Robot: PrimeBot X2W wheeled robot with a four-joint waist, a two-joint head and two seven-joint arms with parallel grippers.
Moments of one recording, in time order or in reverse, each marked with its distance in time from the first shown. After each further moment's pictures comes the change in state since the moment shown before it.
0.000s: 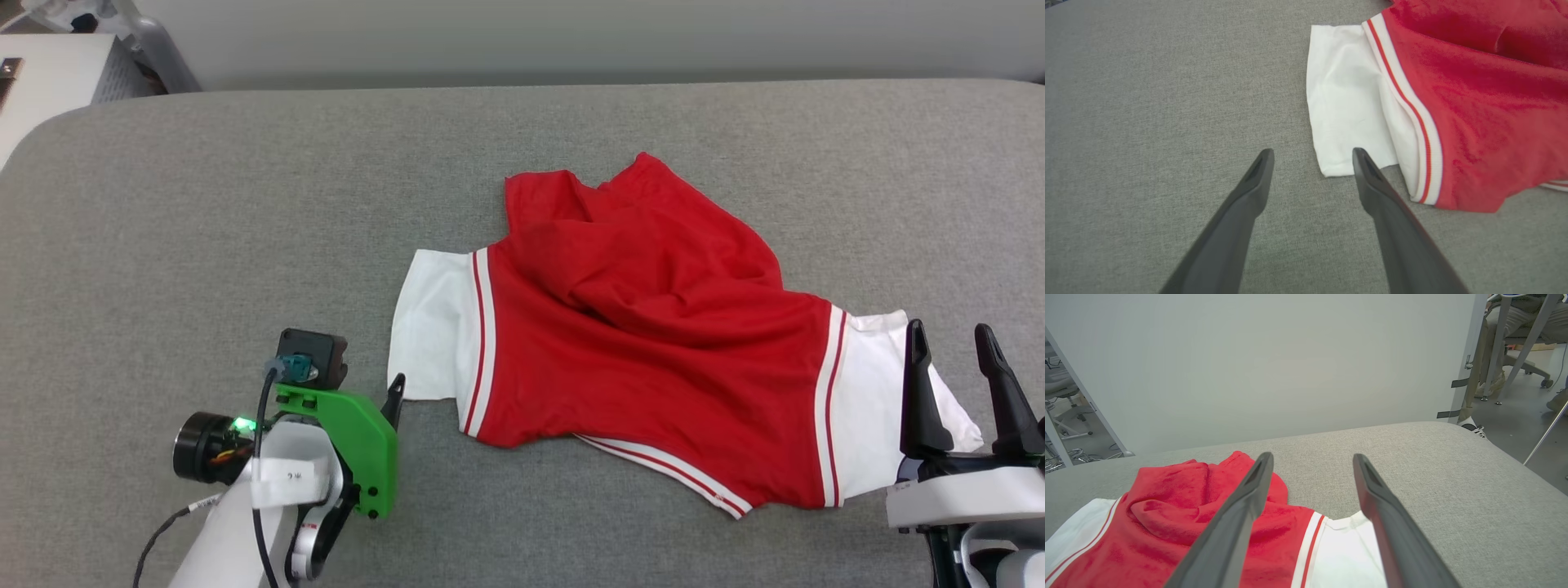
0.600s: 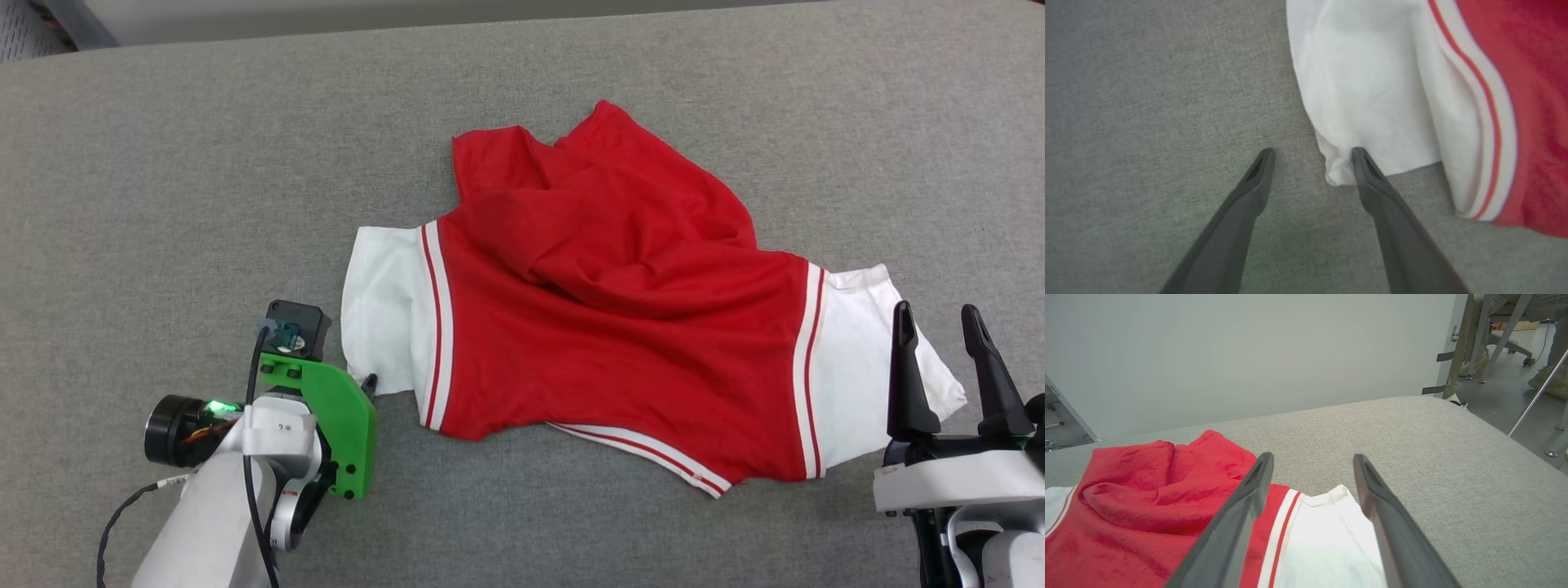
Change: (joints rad) left arm -0.062 0.053 -0.015 0.015 -0.002 0.023 0.207; right arm -0.049 0.004 0.022 0.031 -0.001 0.000 -0.020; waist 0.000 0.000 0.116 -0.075
